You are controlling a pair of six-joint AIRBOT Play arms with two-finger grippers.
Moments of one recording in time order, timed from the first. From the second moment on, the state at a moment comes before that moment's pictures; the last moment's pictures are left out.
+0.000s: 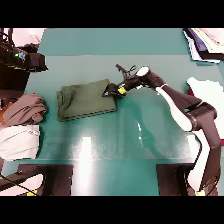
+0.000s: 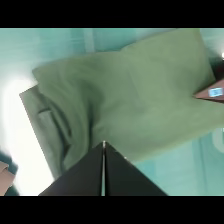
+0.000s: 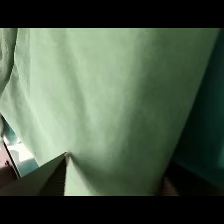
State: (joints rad) left arm -0.02 -1.25 1.62 1.30 -1.38 -1.49; right arm 0.41 -2.08 1.79 -0.55 1.15 1.31
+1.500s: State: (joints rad) left arm -0.02 -1.25 1.62 1.20 -1.41 -1.47; right arm -0.59 -1.62 1.95 -1.09 1.39 1.50
